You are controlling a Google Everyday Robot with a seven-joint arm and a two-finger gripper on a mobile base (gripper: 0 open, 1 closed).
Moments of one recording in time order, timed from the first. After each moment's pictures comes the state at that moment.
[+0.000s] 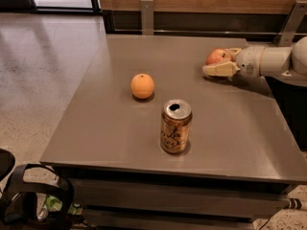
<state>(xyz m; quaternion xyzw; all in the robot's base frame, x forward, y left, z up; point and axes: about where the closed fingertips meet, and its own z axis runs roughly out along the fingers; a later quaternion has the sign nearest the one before) 0.726 -0.222 0.839 -0.38 0.72 0.24 0.53</state>
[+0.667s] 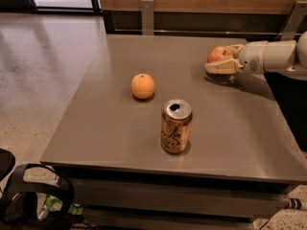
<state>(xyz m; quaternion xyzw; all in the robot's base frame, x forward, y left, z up) 0.716 -0.226 0.855 -0.39 0.73 0.21 0.52</state>
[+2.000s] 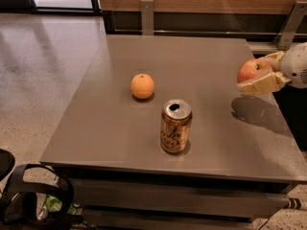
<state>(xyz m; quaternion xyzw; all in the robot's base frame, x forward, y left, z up) 0.558 -0.250 0.900 -0.45 0.78 0.15 0.41</state>
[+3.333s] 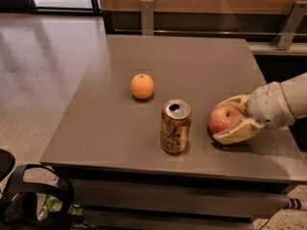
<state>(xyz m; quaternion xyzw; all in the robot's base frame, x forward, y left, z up) 0.466 -0.177 0.818 -0.58 0.72 0.23 0.32</state>
